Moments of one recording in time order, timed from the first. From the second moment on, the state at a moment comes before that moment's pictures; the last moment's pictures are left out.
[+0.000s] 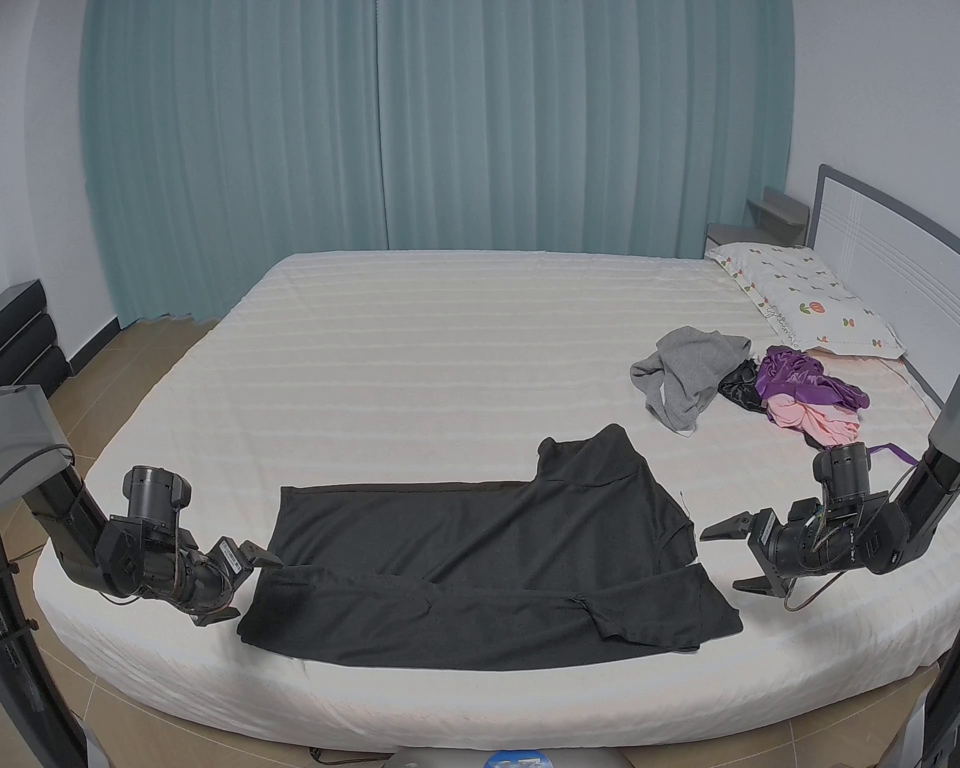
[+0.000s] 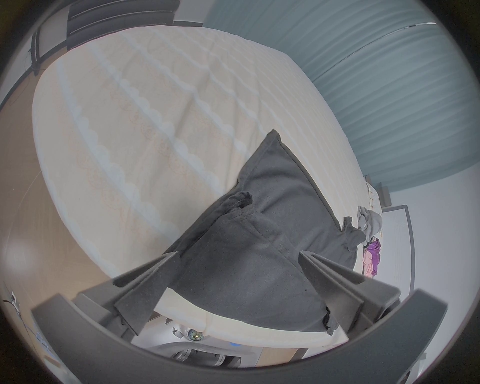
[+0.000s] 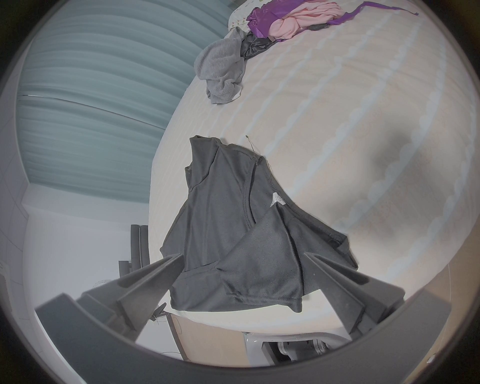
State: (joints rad) left arm 0.05 2.04 -0.58 -0.49 -0.28 -0.76; right arm 0.03 2.04 -0.59 -0.59 0.45 0.79
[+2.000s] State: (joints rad) left arm 0.08 2.47 -1.31 -0.47 -0.24 -0.62; right arm 0.10 2.09 -0.54 -0.66 0.40 0.75
